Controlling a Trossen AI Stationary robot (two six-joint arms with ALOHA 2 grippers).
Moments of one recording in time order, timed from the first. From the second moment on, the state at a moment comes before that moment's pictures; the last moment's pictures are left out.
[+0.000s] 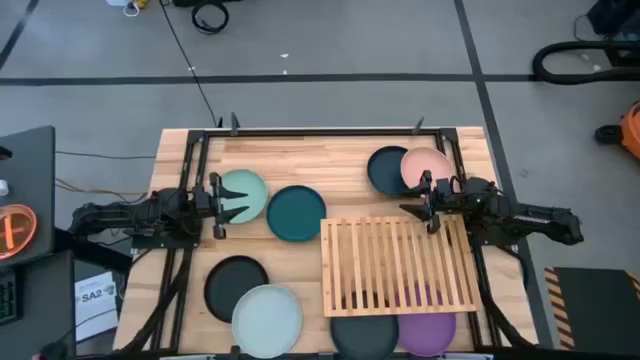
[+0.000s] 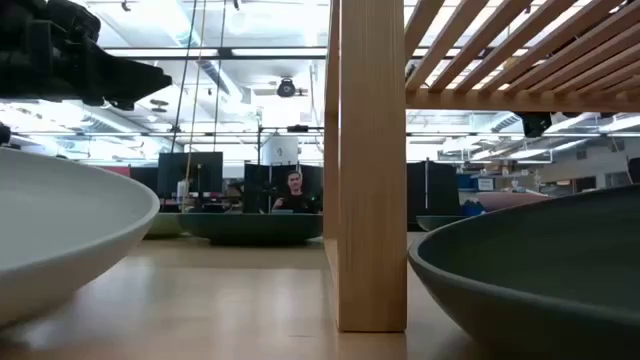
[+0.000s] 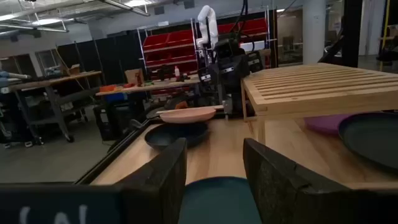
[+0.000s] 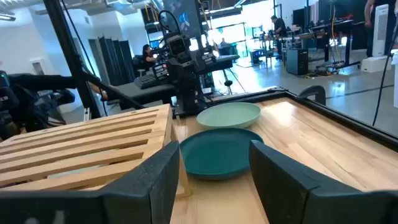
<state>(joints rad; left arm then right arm) 0.02 0.00 0.01 0.10 -0.15 0.14 -0.21 0.00 0.01 0.05 -0.16 0.18</state>
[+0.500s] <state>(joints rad) 0.02 0.01 0.01 0.10 -0.15 0.14 -0.21 0.00 0.01 0.05 -0.16 0.18</state>
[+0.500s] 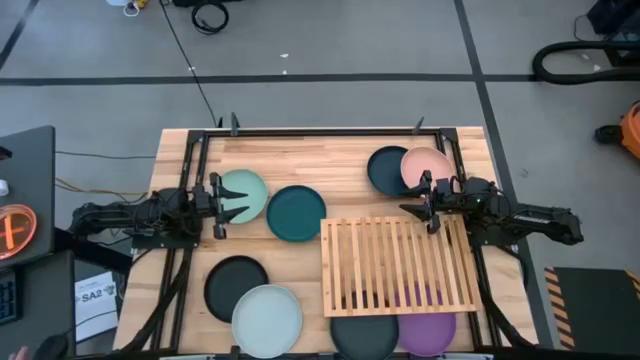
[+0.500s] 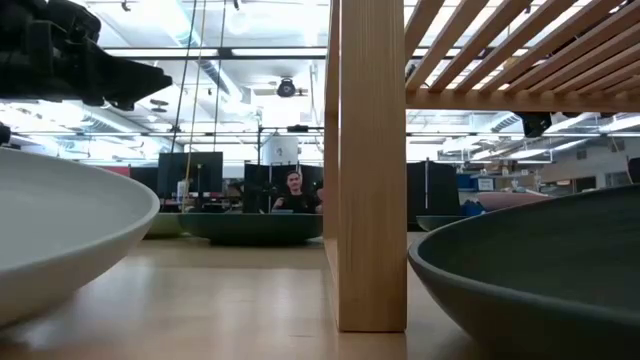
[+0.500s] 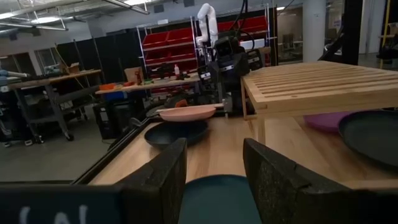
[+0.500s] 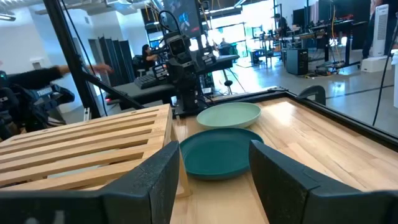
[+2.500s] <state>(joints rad) 0.02 0.01 0.01 0.10 -0.15 0.14 -0.36 0.33 0.47 -0.04 0.34 0.27</state>
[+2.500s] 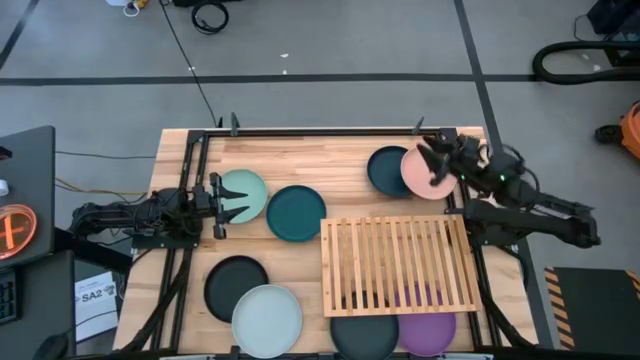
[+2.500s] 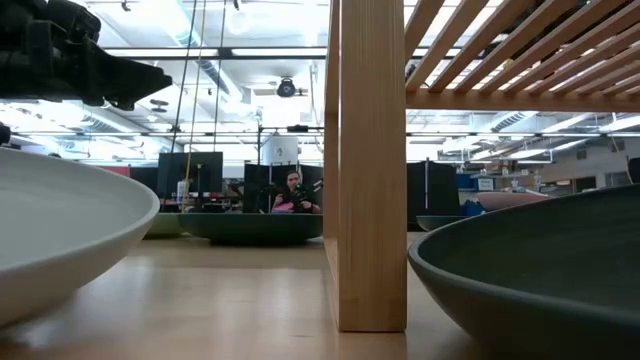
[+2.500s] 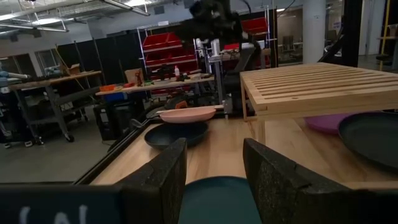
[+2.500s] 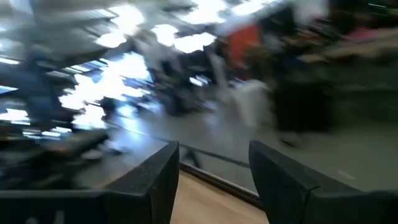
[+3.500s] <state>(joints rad) 0.02 0.01 0.01 0.10 -0.15 0.14 -0.74 1.32 1.26 -1.04 0.19 0.48</state>
